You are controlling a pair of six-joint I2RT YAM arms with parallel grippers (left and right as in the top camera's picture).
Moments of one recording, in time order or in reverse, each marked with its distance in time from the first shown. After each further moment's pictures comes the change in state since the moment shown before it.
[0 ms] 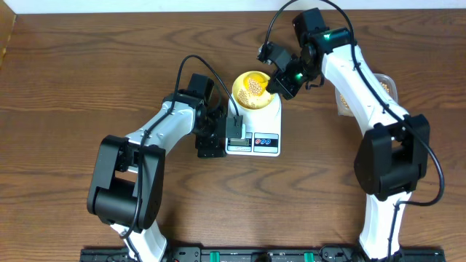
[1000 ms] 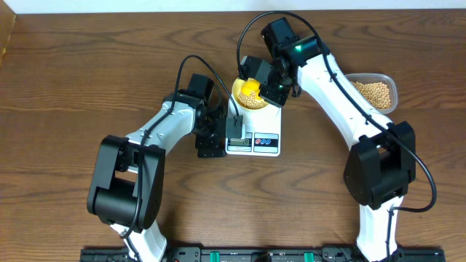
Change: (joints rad) left arm 0.000 0.000 0.000 0.000 0.000 0.000; right arm 0.144 -0.019 0.000 -0.012 0.339 -0.107
